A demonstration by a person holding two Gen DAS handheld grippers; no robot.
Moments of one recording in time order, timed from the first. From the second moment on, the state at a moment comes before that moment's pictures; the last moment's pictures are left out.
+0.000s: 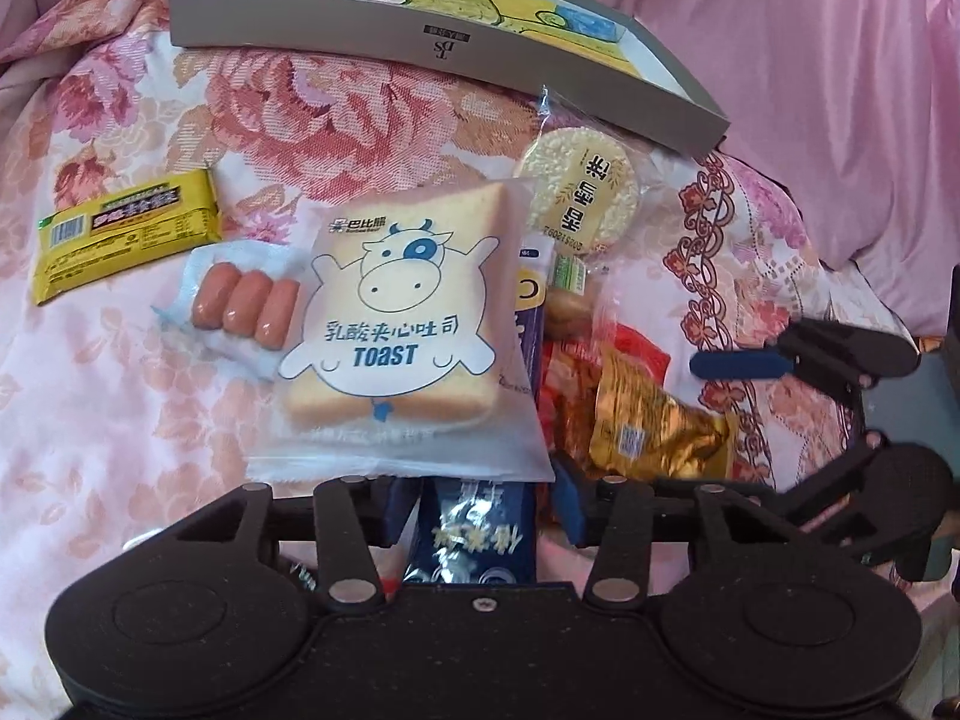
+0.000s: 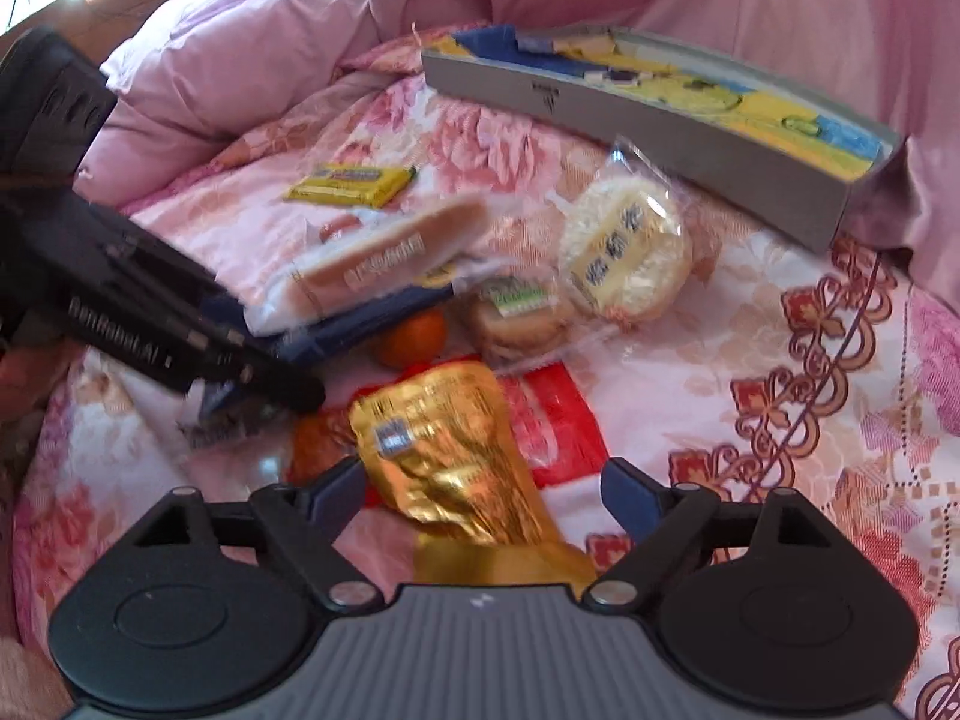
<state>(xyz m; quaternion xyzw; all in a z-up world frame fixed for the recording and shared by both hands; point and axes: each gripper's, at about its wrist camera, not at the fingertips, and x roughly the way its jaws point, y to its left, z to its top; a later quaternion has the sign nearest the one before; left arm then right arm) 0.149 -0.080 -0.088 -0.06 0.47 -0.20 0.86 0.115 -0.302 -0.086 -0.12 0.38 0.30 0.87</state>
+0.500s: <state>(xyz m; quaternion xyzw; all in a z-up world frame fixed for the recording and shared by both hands) 0.127 -0.080 -0.081 -0.08 0.50 -0.19 0.84 0.099 -0.289 -0.089 -0.14 0.40 0.29 0.86</state>
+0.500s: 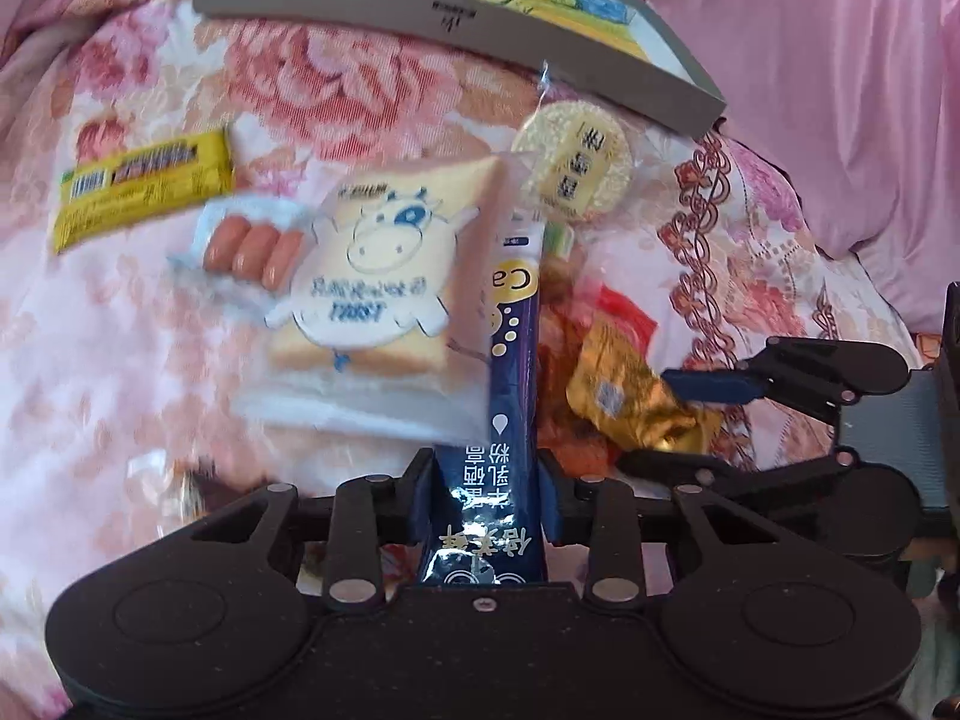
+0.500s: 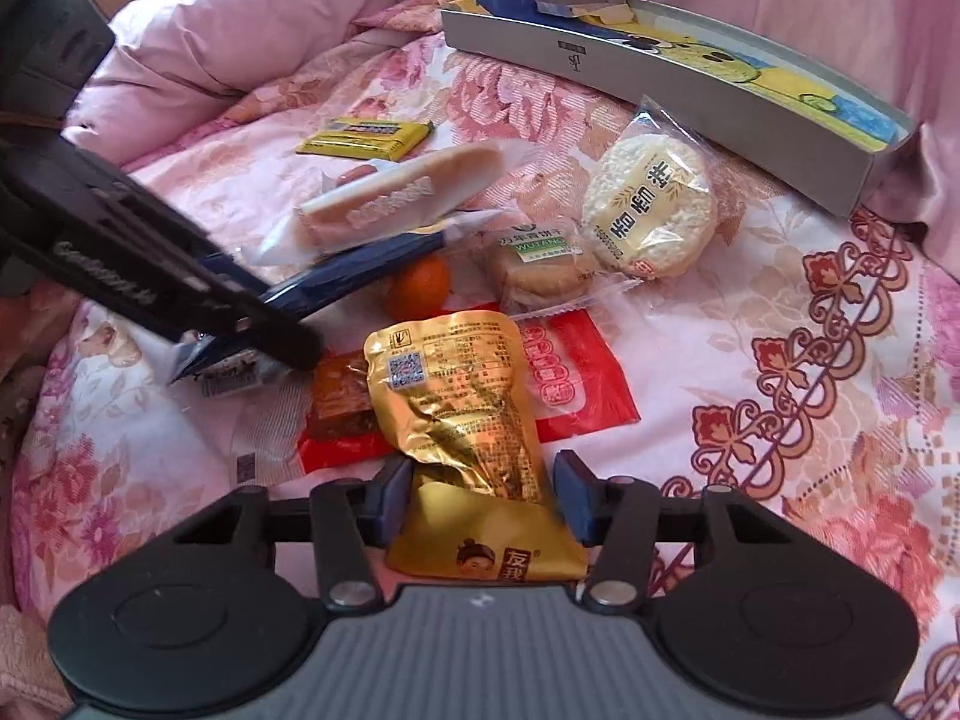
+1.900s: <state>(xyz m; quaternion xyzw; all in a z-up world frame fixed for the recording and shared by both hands) 0.159 -0.085 0.007 -0.16 0.30 -0.15 0.93 0.106 -0.295 -0.025 -0.14 0.14 0.06 0.98</state>
